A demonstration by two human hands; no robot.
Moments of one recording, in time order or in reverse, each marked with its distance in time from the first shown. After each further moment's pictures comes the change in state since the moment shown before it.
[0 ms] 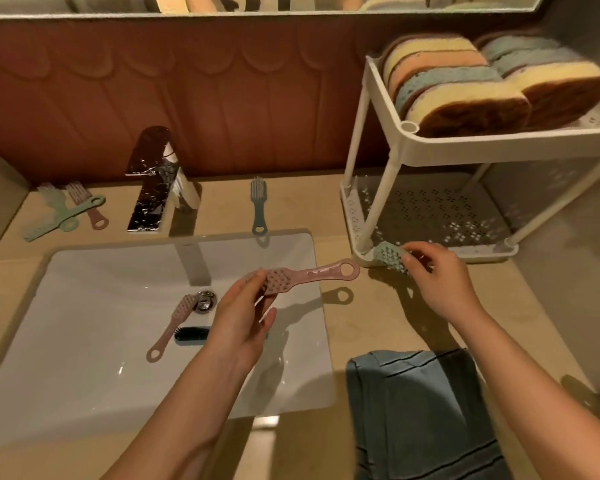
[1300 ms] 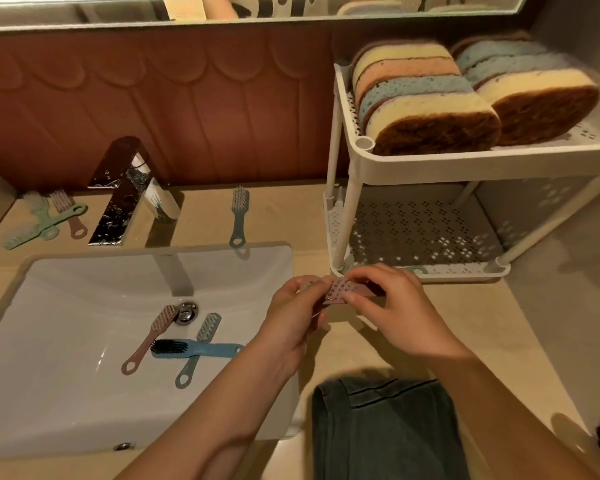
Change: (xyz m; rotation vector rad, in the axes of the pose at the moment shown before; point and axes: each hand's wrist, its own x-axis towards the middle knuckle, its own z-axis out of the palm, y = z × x) left_hand 0.000 -0.038 0.097 0.200 -0.151 -0.003; right_hand -0.003 -0.011 -0.010 0.032 -0.298 -0.295
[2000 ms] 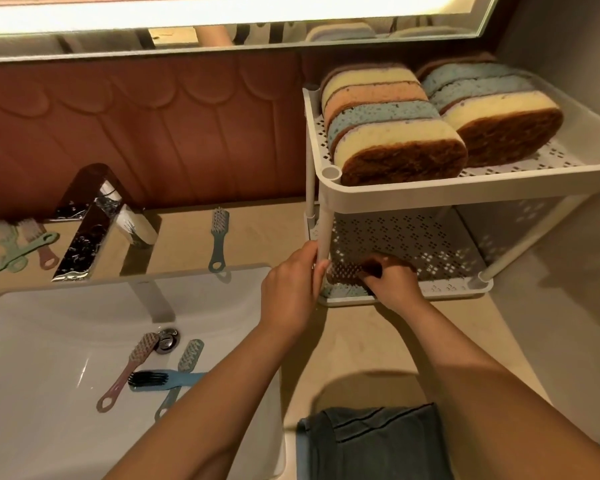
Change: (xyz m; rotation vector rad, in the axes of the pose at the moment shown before) left_hand 0.065 0.016 0.026 1.241 0.177 1.092; right_hand 0.080 0.086 -0.004 -0.132 0.083 0.345
